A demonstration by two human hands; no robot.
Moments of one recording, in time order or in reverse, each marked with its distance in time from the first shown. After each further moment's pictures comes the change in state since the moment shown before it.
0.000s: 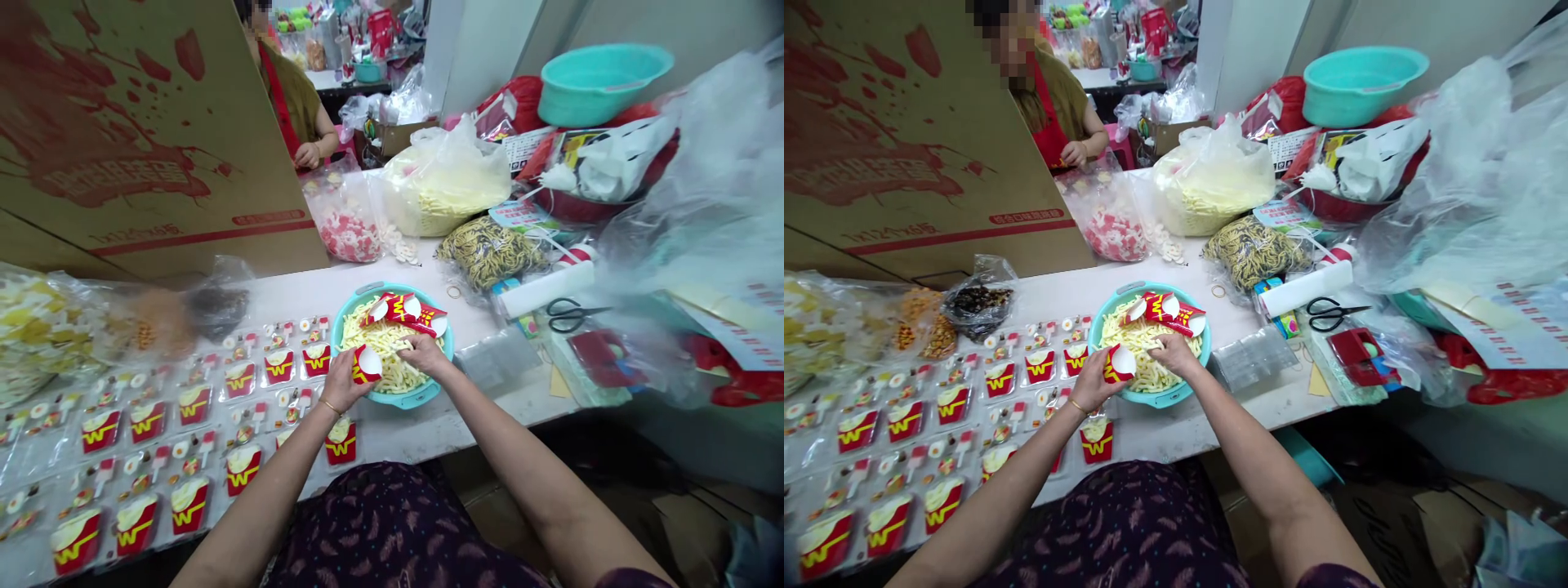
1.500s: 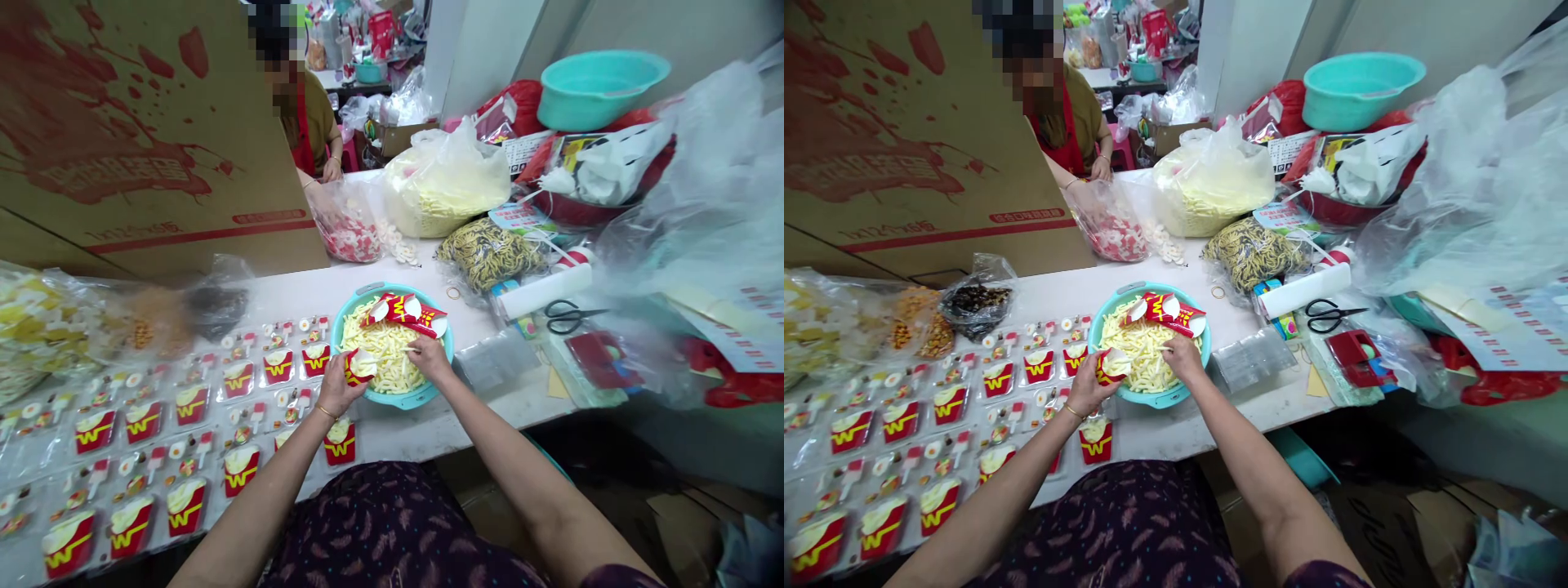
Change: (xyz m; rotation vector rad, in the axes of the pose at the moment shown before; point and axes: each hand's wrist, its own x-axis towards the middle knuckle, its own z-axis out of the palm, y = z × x) left_hand -0.008 -0.006 -0.001 -0.127 0.081 -0.088; right_hand -0.006 0.020 -0.002 -0.484 0.203 -0.029
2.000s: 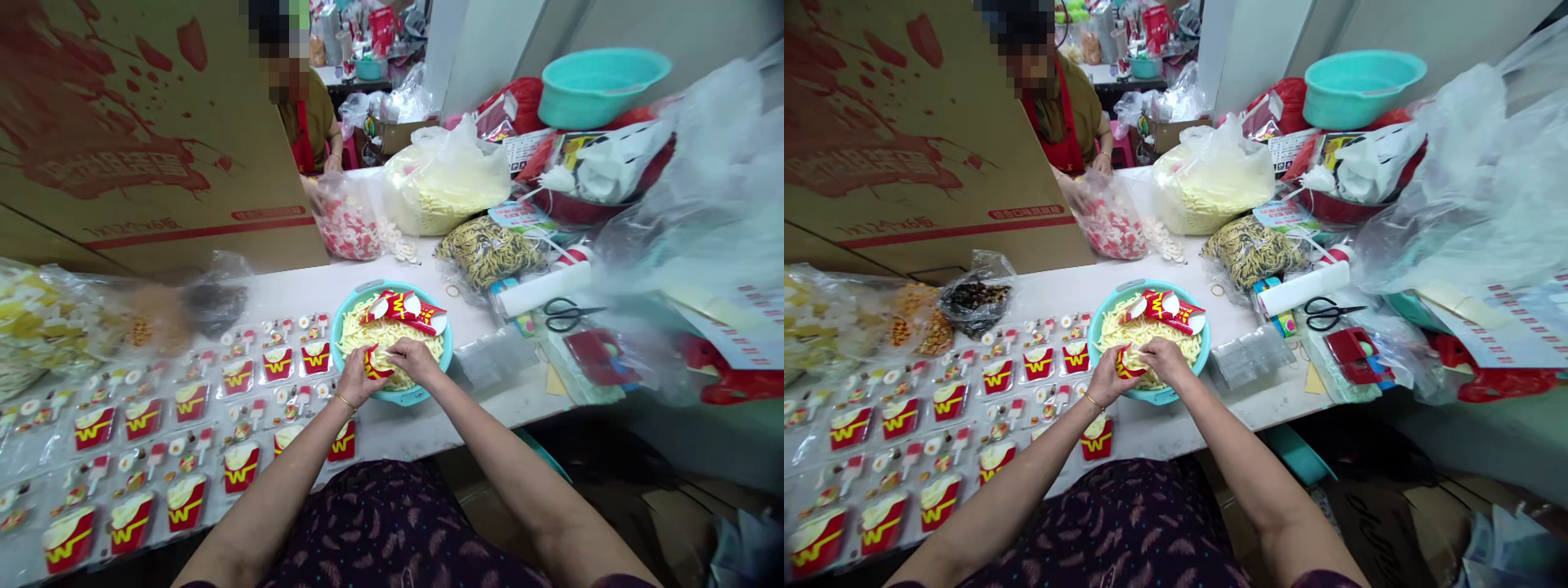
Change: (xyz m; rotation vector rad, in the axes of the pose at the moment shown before) left_hand 0.011 0.026 0.026 -0.093 -0.052 0.035; right_hand -0.009 -0.041 0.001 0.221 -0.103 -0.189
